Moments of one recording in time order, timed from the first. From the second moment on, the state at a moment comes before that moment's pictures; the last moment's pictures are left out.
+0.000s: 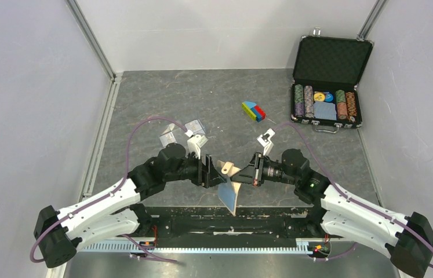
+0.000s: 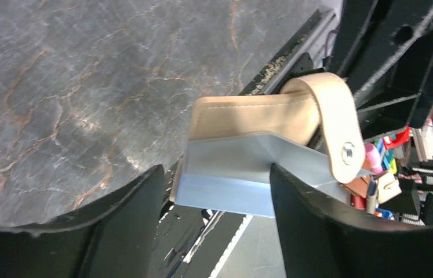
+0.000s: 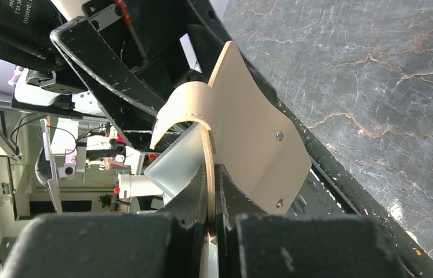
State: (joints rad) left arm -0.88 0.88 0.61 -0.19 0.30 -0.66; right arm 0.84 0.82 0.44 0.18 -0.44 1.05
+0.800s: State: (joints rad) left arm -0.88 0.76 0.51 -0.06 0.38 -0.65; right arm 0.84 0.86 0.45 0.26 -0.55 1.03
